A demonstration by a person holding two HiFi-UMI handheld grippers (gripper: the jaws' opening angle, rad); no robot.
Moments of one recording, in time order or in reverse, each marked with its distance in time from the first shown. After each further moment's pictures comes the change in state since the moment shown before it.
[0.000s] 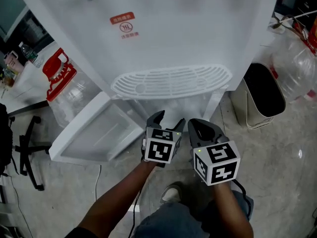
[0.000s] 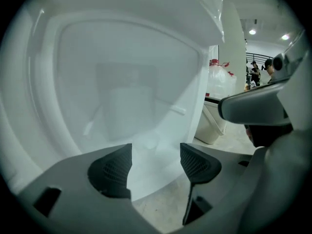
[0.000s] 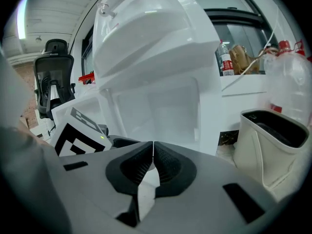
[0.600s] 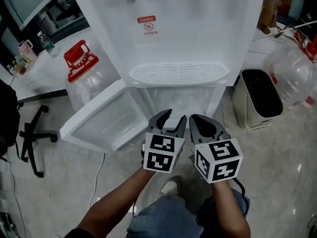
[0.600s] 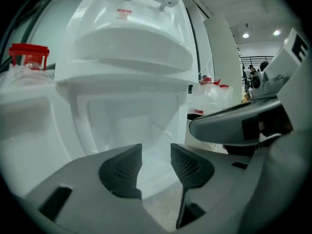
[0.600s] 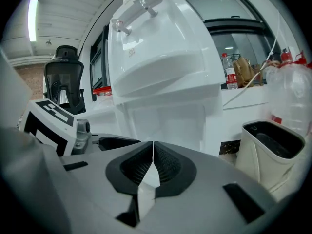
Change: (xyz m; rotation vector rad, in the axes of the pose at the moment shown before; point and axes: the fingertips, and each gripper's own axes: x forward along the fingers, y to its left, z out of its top) left arm -0.089 -0.028 0.045 0.031 -0.182 0.073; right arm -0.040 0.031 0.030 -0.036 -0.082 0.060
